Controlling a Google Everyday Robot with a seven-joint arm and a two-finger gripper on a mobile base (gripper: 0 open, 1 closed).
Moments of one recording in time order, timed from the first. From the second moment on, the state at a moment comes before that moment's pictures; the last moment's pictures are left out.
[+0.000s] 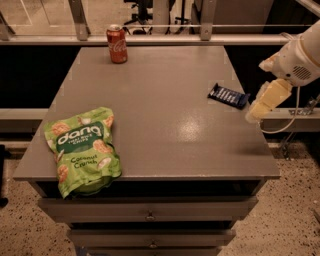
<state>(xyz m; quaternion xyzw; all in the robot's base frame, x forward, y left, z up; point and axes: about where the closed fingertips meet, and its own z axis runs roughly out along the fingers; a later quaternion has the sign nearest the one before) 0.557 -0.253 0.911 -0.52 0.81 0.05 0.26</state>
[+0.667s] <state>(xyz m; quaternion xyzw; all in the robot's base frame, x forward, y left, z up) 0.620 -0.250 0.860 -0.48 0.82 0.10 0.29</state>
